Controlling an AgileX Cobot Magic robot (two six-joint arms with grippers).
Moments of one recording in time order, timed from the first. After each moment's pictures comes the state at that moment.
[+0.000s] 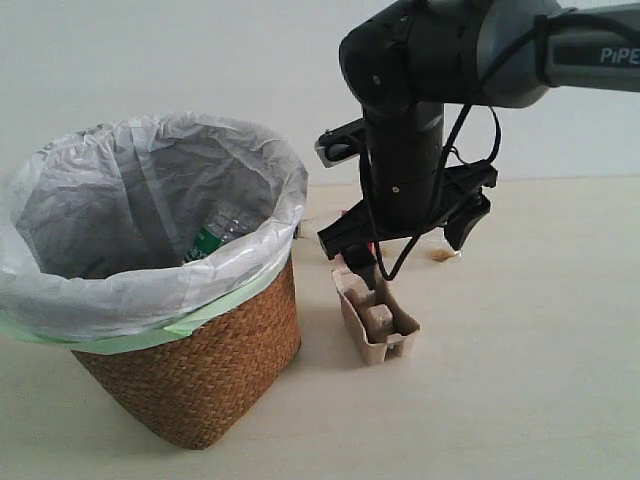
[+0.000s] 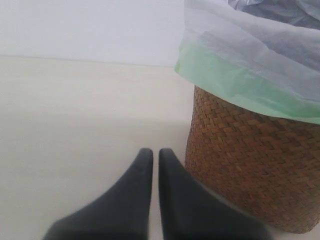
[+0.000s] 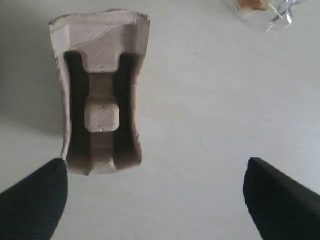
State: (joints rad) left arm -0.02 0.00 0.00 -0.13 0.31 0.05; right arm 0.64 1.99 -1.69 -0.27 1.20 0.31
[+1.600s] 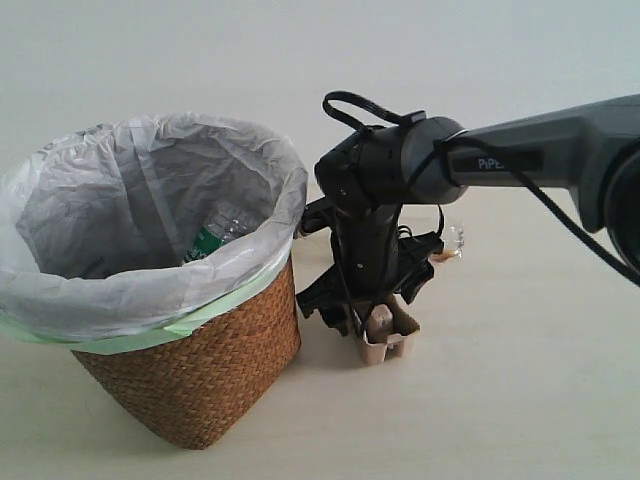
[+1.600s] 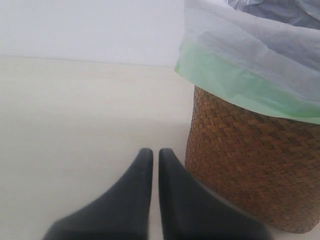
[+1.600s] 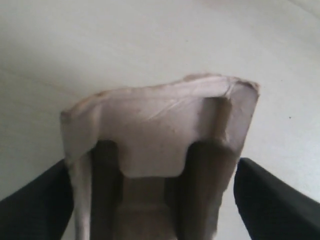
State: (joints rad) left arm -0.02 0.00 0.00 -0.13 0.31 0.05; right arm 0.64 2.24 -1.69 -0.27 0.94 0.33
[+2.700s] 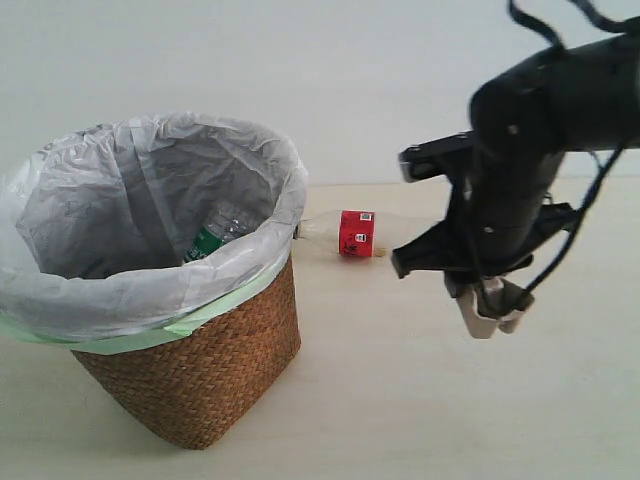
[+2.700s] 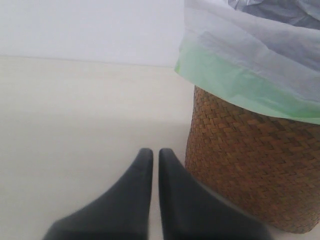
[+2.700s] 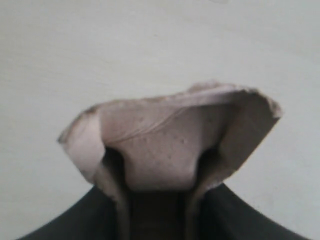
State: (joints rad) left arm -0.02 0.00 0.00 -0.13 0.31 0.05; right arm 0.48 1.77 -1.23 -0.22 0.80 0.31
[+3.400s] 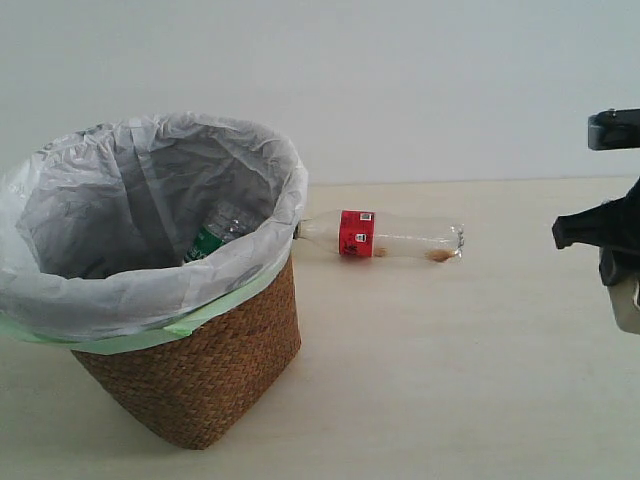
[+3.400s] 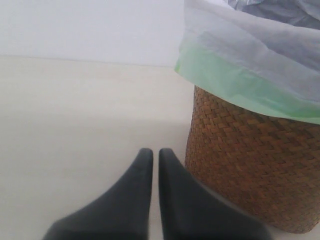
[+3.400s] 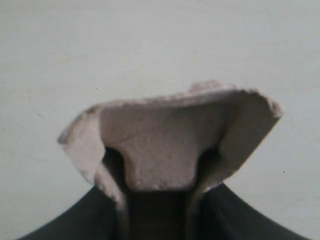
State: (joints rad) left arm -0.02 0.00 0.00 -0.13 0.31 0.05; right arm 0.13 1.53 -1.04 -0.16 0.78 0.22
